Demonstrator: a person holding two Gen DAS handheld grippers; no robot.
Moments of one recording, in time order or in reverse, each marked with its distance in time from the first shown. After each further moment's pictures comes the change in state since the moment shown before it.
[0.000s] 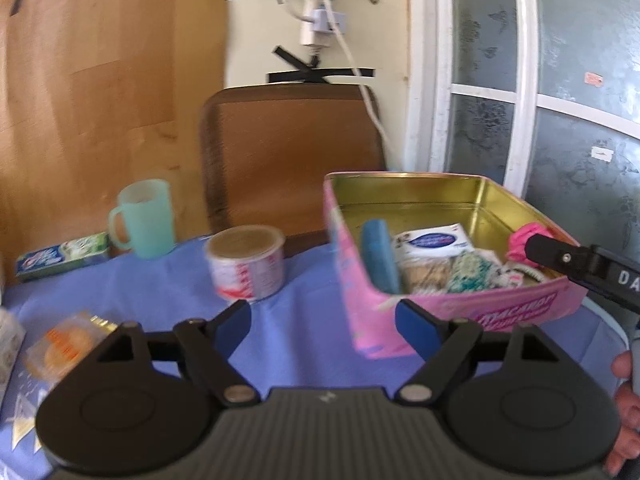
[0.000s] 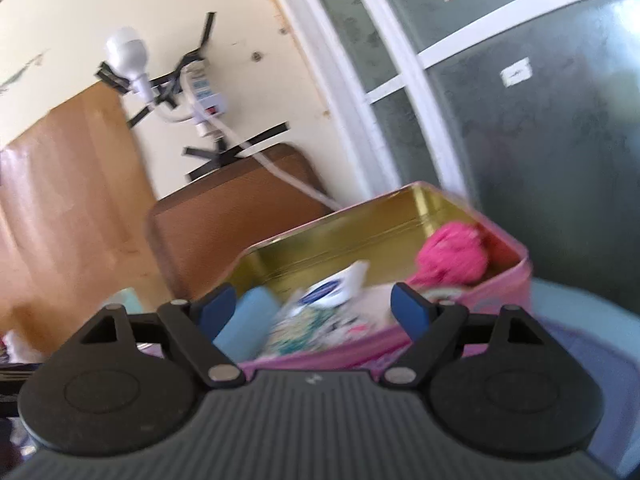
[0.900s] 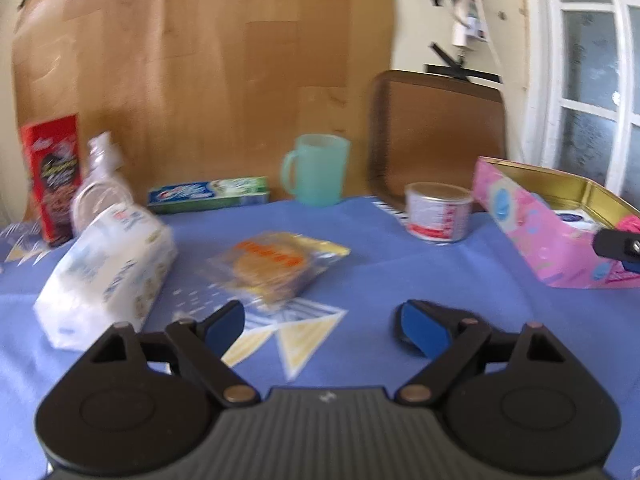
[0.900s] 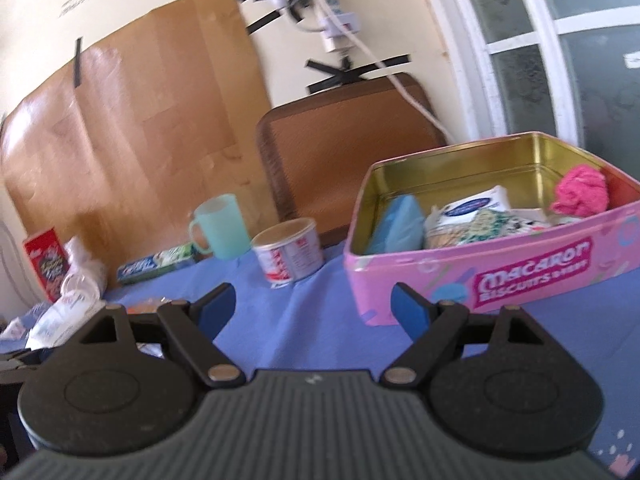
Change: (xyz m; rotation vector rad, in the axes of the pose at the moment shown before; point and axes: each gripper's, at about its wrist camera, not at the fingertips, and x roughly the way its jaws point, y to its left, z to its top) left arm -0.050 0.151 -0.081 -0.141 -0.023 0.209; right arm -0.007 0.113 -0.054 -0.156 0.181 0.151
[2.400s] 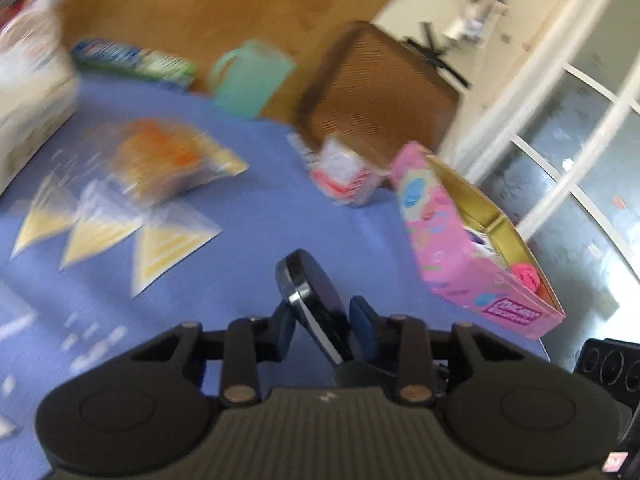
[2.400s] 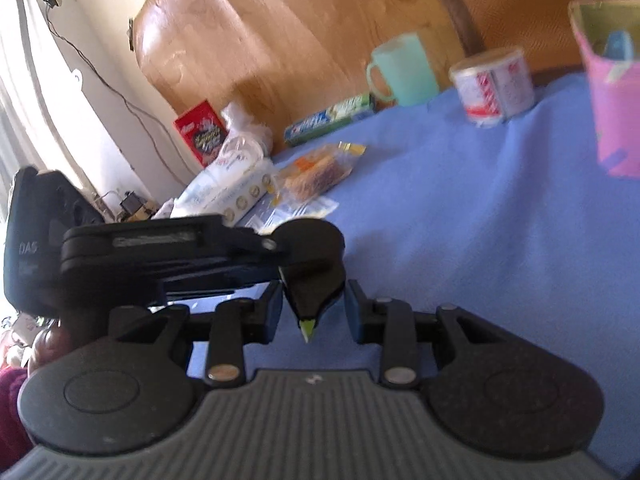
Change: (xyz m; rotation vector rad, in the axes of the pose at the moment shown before) left arm 0.031 -0.014 0.007 -0.318 0.209 -0.406; right arm 0.039 0.040 -0.045 0.003 0.385 0.544
